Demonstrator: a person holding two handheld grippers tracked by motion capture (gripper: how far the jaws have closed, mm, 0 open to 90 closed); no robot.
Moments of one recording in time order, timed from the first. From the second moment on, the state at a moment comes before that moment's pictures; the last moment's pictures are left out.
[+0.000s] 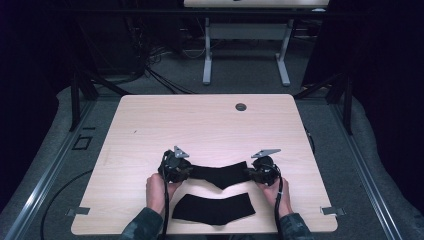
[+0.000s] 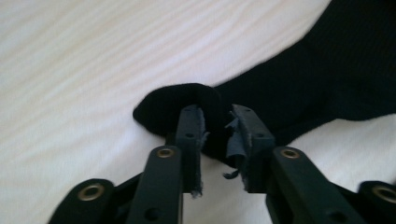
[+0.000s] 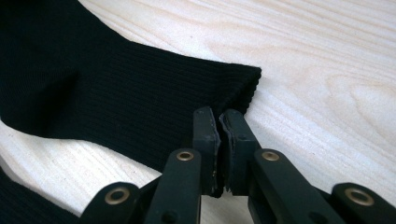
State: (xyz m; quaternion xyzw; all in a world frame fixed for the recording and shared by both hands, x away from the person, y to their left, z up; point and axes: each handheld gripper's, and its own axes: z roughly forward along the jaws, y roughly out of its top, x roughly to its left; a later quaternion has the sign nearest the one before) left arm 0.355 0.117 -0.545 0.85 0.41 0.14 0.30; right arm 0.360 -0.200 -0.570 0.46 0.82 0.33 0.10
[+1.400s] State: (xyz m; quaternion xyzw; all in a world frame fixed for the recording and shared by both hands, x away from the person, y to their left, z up) left arm 0.362 0.136 -0.569 0.84 0.44 0.19 0.25; right arm 0.351 -0.190 -0.569 0.42 0.84 0.32 0.11
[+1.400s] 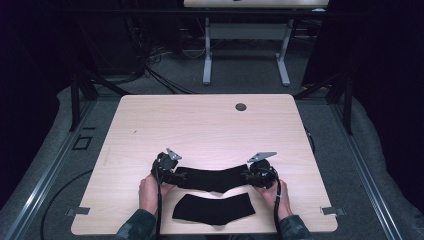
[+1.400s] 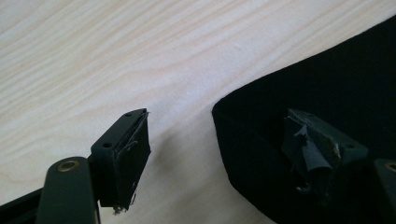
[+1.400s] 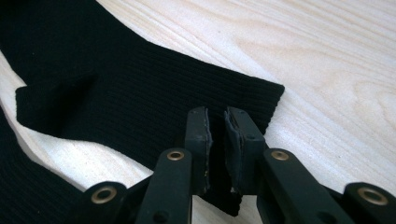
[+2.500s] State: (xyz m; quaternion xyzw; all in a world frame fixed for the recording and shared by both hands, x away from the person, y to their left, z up) left arm 0.338 0.157 -0.549 0.82 0.45 0.20 0.30; right arm 0.353 -0.198 -0.555 0.40 0.84 0.34 0.11
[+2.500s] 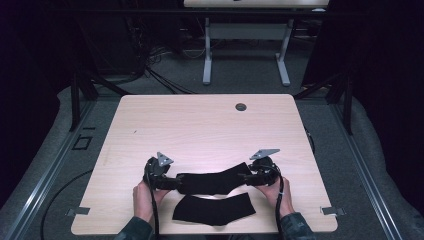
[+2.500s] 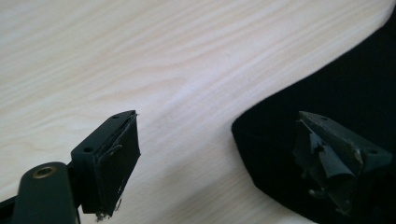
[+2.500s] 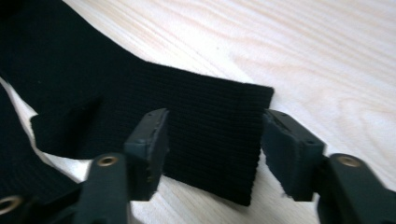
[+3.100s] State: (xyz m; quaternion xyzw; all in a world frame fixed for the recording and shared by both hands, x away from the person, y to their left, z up) left arm 0.301 0.221 -0.542 0.78 0.49 0.23 0.31; right arm 0.321 -0.258 -0.535 0.45 0.80 0.35 0.17
